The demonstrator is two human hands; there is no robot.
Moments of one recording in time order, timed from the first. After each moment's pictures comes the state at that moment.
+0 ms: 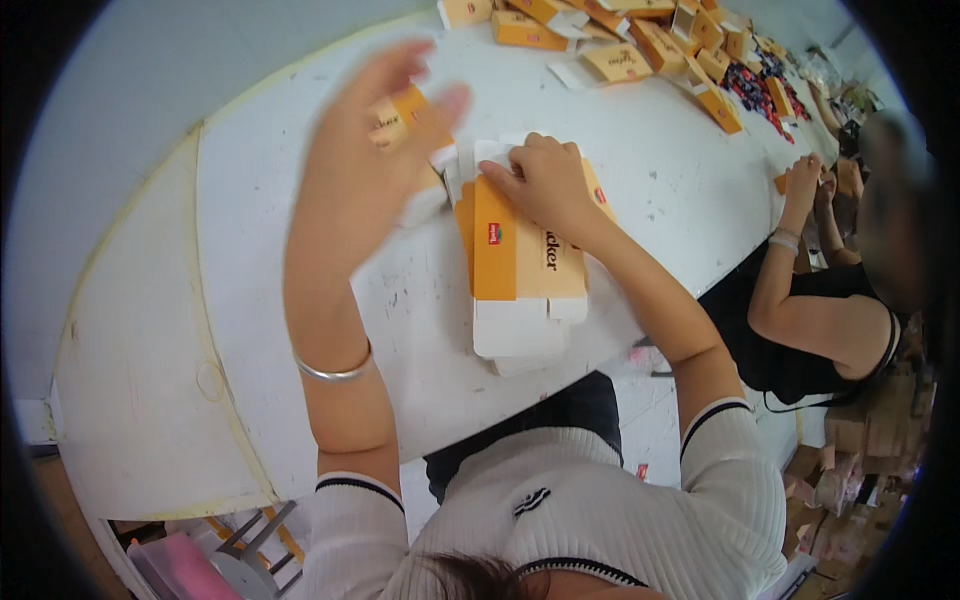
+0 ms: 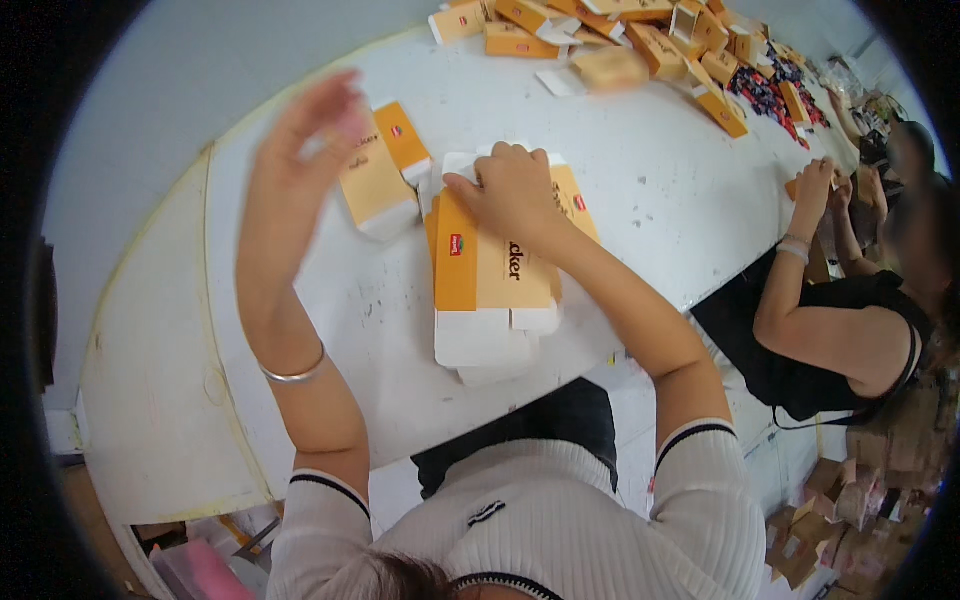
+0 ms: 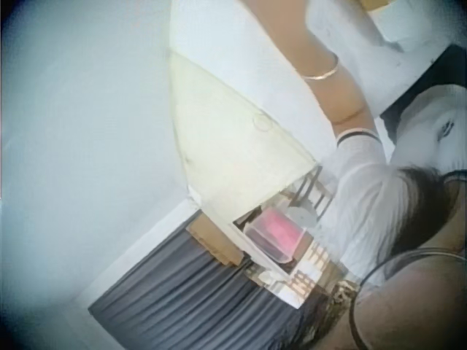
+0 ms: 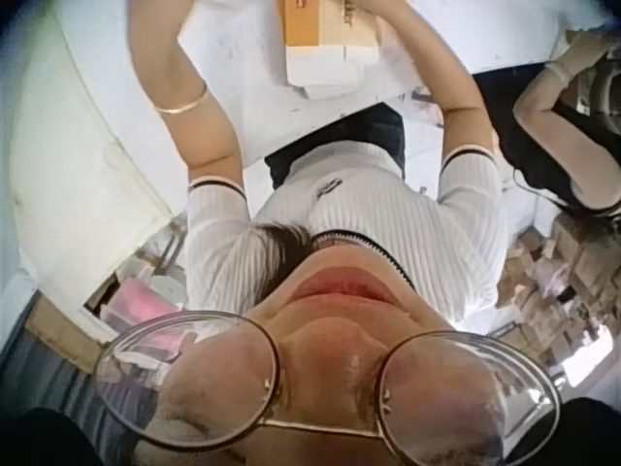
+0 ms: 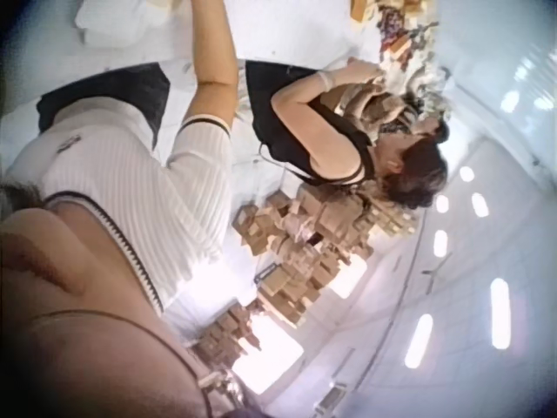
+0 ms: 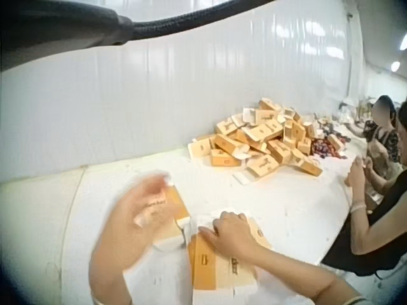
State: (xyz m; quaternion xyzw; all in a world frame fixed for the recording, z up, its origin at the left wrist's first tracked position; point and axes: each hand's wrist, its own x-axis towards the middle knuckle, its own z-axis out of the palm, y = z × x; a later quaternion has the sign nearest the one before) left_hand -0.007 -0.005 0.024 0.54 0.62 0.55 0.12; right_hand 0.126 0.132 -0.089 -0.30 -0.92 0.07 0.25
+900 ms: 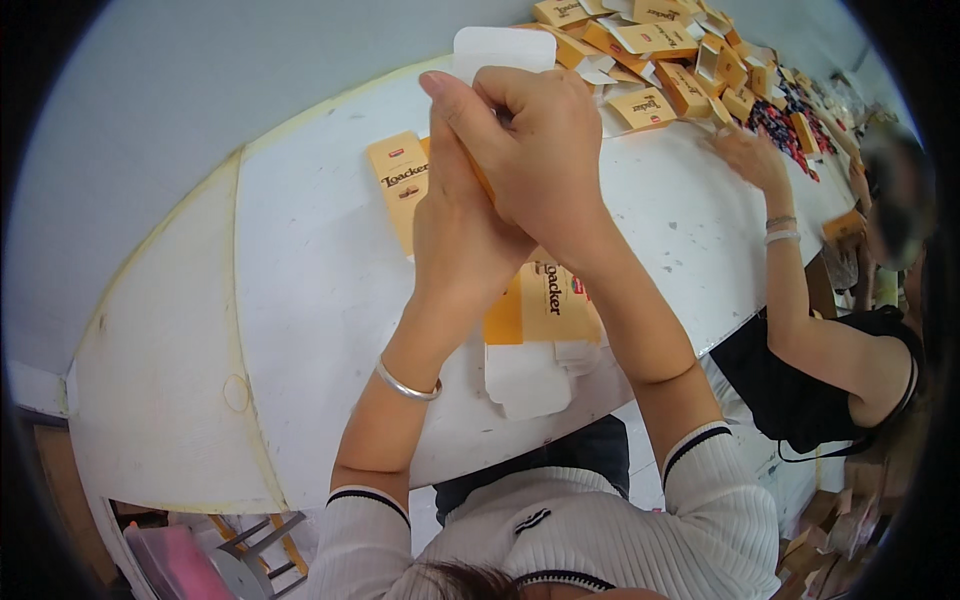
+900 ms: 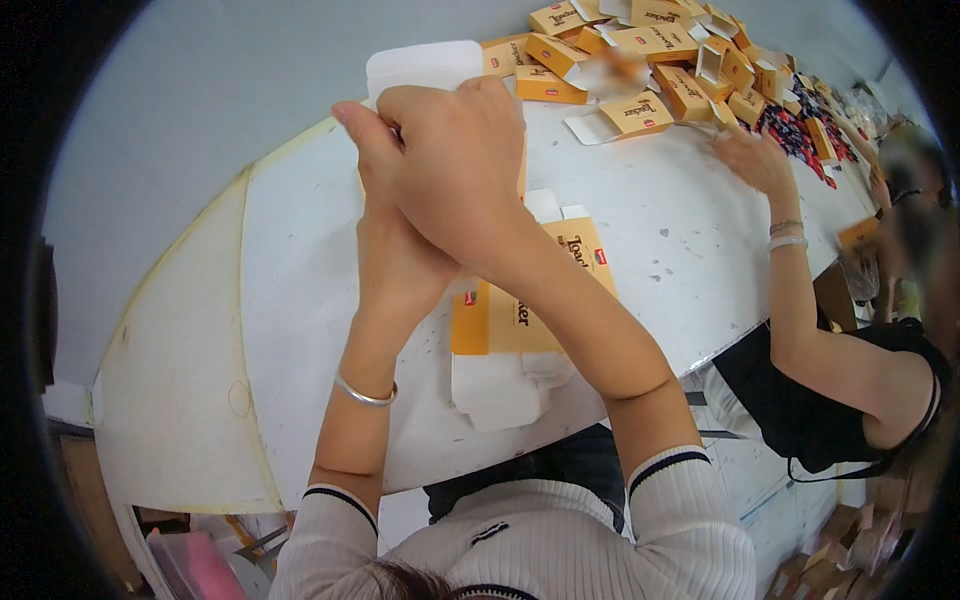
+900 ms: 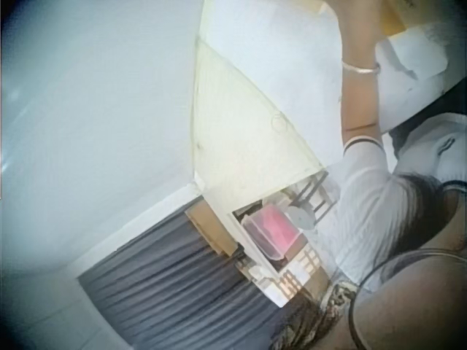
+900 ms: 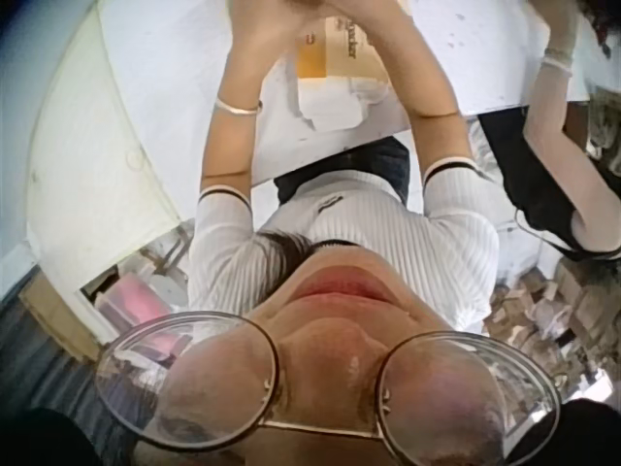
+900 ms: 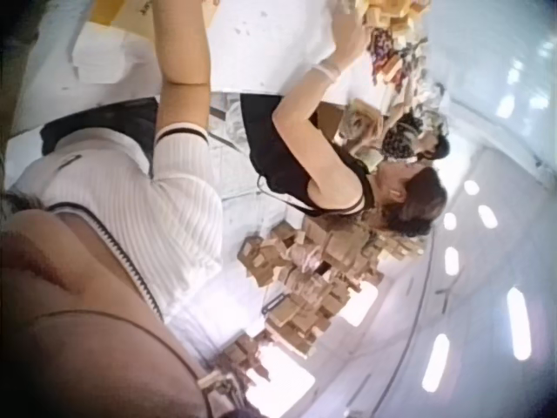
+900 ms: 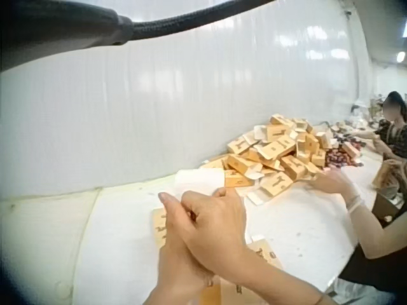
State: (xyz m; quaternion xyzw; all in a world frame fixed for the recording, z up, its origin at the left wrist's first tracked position) left_hand 0.038 0.028 0.006 0.52 0.67 0.53 0.03; right_hand 0.082 0.094 0.046 -0.18 -0.80 0.22 0.53
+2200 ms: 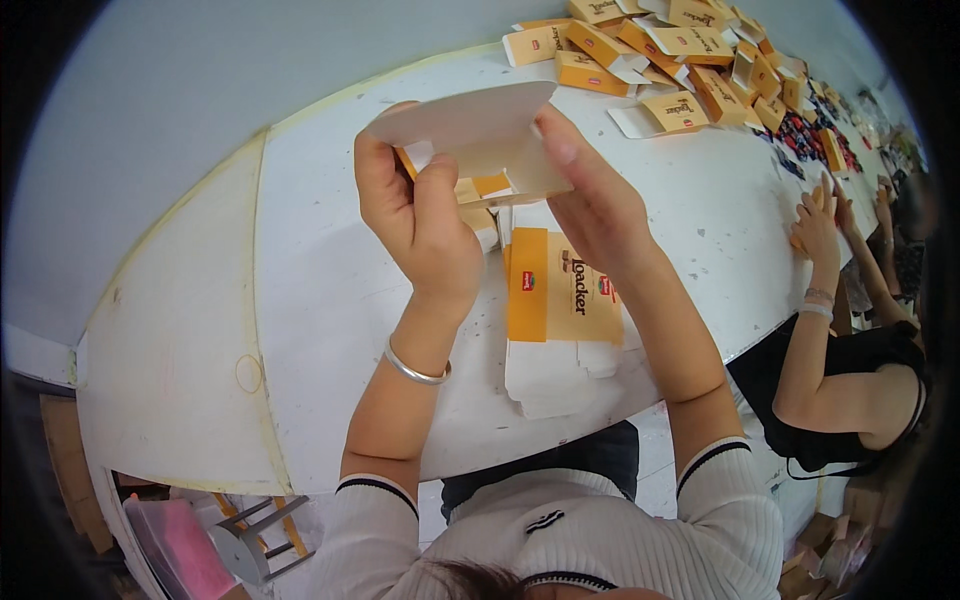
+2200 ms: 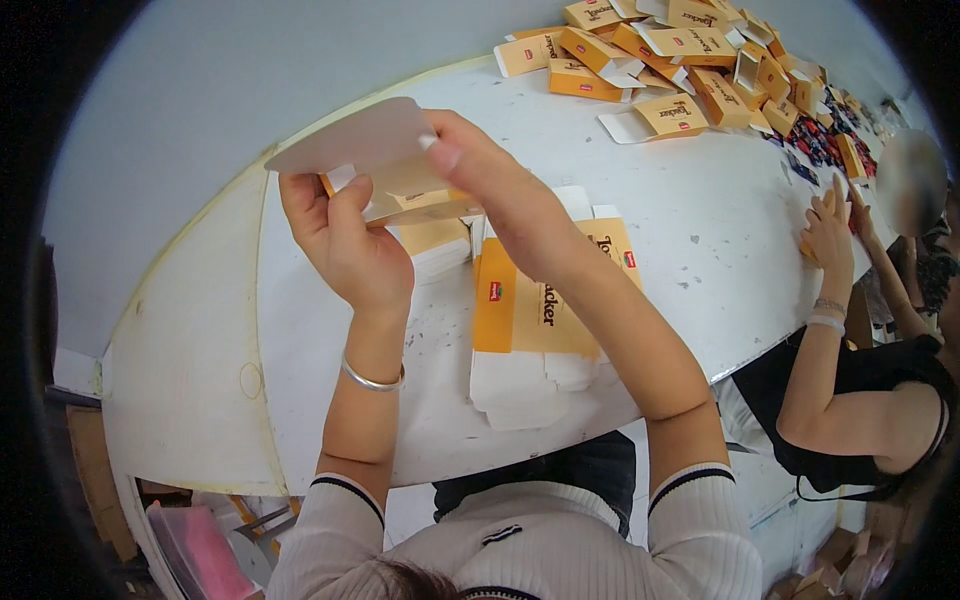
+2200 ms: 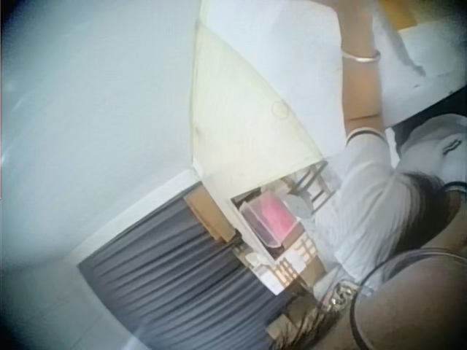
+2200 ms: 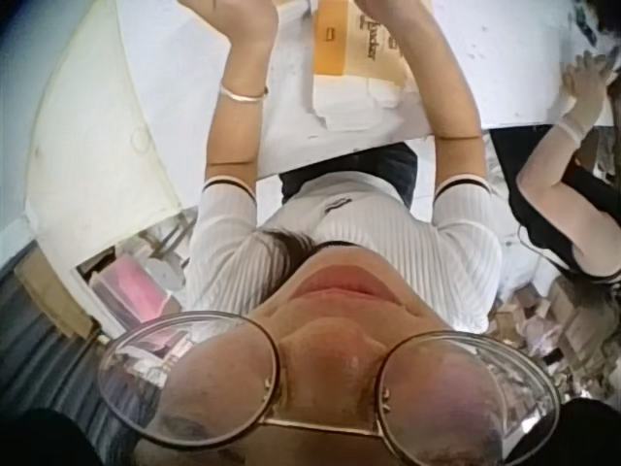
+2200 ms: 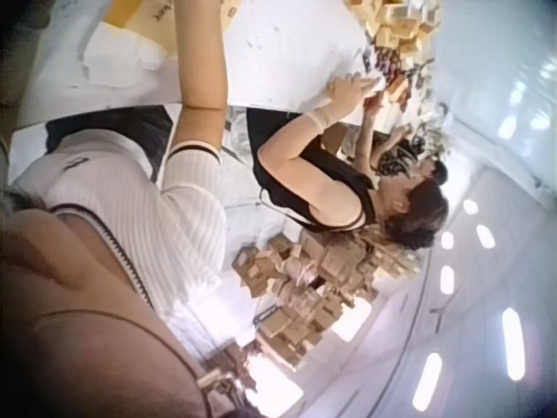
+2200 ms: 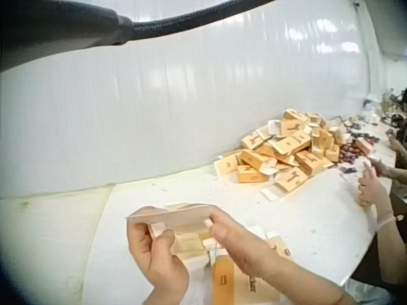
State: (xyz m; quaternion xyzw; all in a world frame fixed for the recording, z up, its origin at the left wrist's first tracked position) left_hand 0.017 0.016 0.005 0.39 0.41 0.82 -0.04; right_hand 0.110 0.096 0.019 0.04 -0.65 0.72 0.24
